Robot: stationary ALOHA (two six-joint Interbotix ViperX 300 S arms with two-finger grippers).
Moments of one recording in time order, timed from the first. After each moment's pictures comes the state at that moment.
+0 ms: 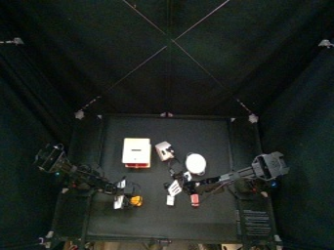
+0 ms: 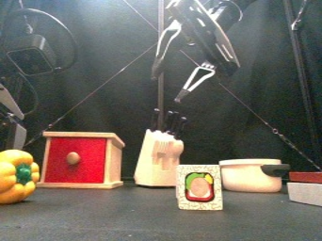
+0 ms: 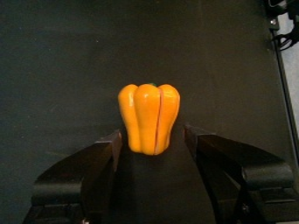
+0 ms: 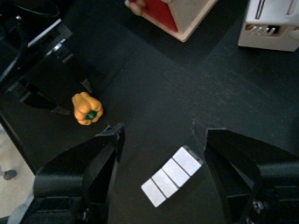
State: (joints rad) left arm -0.43 -0.18 1.15 -0.41 -0.17 0.00; right arm 0.23 -0.02 0.40 -0.78 0.62 1.69
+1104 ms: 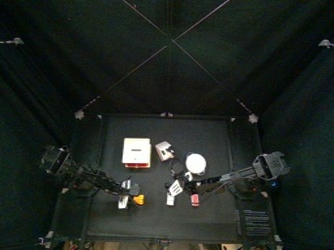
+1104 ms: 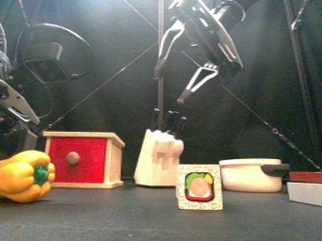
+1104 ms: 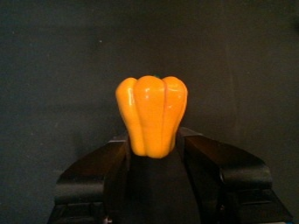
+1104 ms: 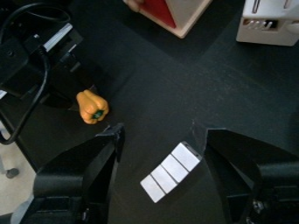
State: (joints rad) left arm -0.35 -0.11 1.06 -0.30 -0.05 0.00; right arm 0.26 -0.04 0.41 -0.77 0.62 1.69
